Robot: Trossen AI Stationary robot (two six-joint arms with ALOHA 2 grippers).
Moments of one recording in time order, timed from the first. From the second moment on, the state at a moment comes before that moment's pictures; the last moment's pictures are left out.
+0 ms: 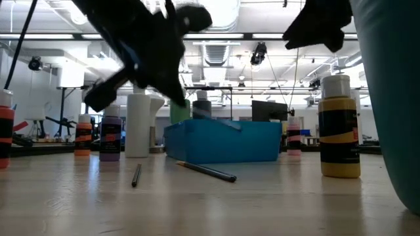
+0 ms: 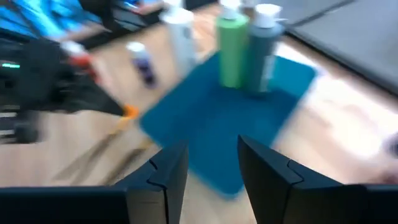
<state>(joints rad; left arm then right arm) -0.46 1.88 1.30 -0.69 -0.88 0.73 0.29 1.07 0.79 -0.35 0.56 0.60</state>
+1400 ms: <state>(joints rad) -0.60 1.74 1.38 -0.41 -1.29 1.30 0.14 1.51 0.84 0.46 -0.27 0.60</state>
